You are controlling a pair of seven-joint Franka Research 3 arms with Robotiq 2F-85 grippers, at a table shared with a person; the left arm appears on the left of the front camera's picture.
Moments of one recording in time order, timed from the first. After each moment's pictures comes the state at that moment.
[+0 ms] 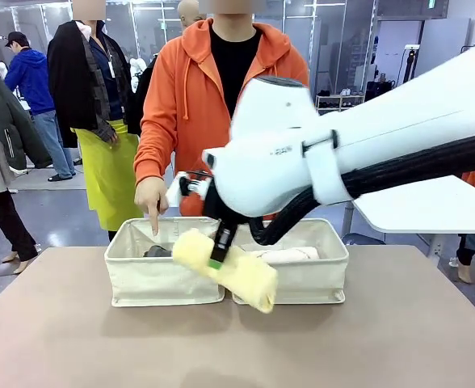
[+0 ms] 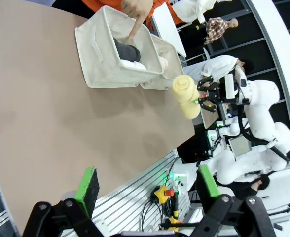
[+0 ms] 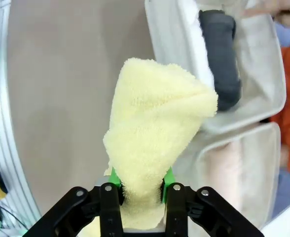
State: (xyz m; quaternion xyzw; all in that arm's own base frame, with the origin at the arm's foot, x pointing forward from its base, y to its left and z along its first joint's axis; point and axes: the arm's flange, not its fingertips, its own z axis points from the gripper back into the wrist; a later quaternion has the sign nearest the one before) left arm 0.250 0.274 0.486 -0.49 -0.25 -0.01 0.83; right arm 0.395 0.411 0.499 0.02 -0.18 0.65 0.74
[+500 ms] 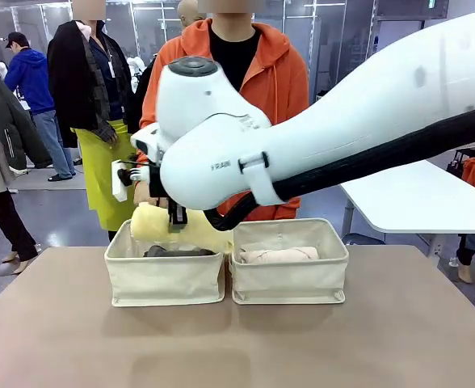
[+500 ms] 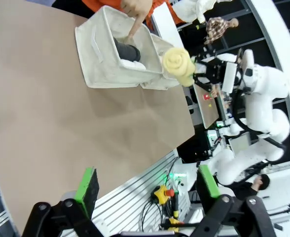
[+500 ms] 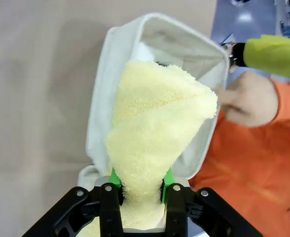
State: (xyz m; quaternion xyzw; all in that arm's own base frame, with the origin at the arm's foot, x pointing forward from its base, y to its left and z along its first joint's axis) left arm 0.251 0.274 0.486 -0.49 -0.25 -0.01 0.83; right arm 0.441 0.515 0.523 -0.11 -0.23 0.78 0.58
